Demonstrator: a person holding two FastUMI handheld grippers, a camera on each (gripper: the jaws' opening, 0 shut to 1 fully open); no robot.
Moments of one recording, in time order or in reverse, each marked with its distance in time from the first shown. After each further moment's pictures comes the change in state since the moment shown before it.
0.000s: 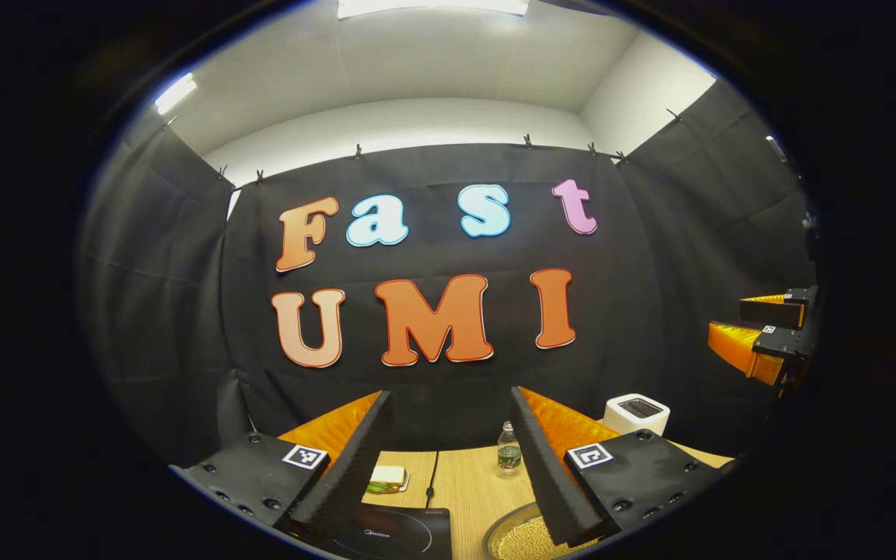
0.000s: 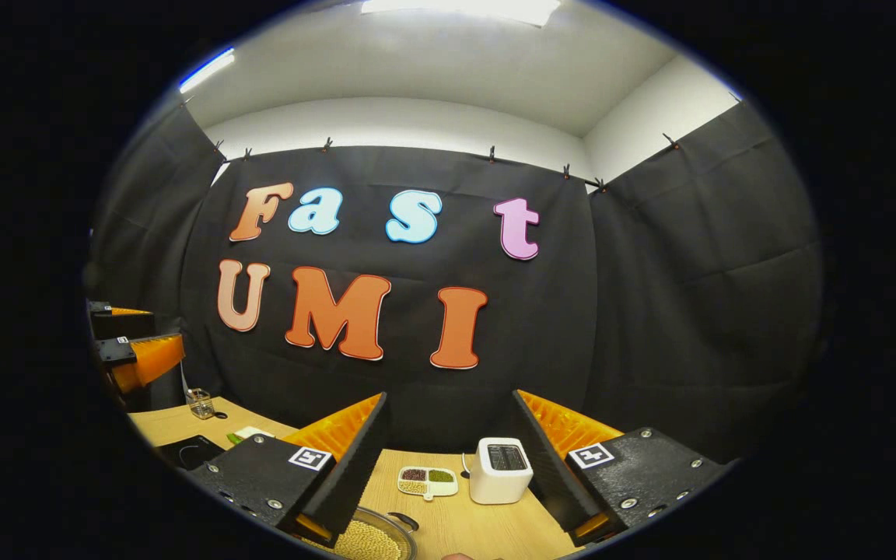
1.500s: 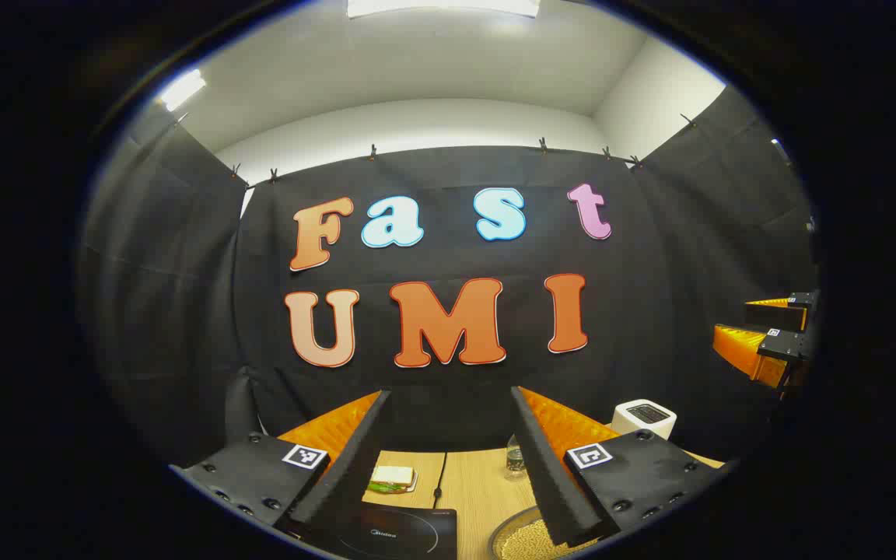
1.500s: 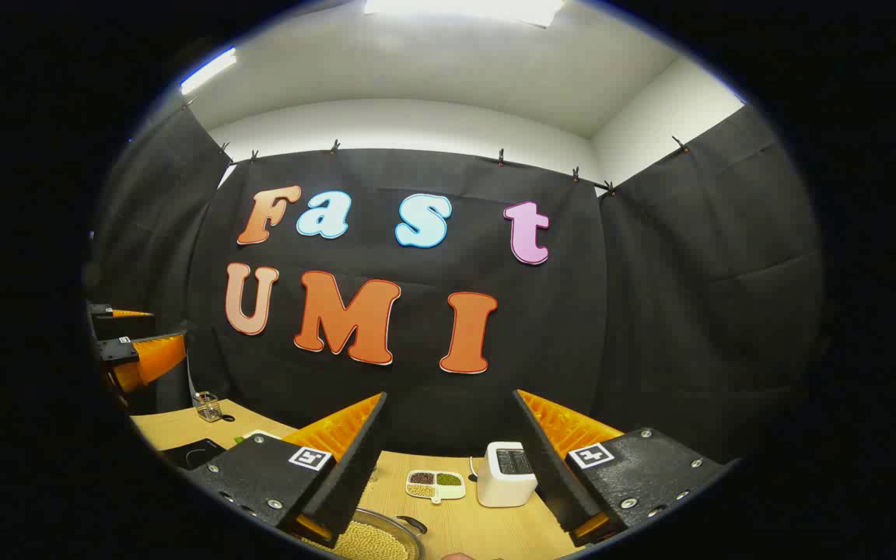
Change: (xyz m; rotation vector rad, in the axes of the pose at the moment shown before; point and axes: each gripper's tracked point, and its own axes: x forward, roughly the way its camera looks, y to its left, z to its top) left arm -0.001 0.021 0.016 -0.007 -0.019 0.045; right arm 0.004 0.014 0.017 -0.003 -0.019 0.025
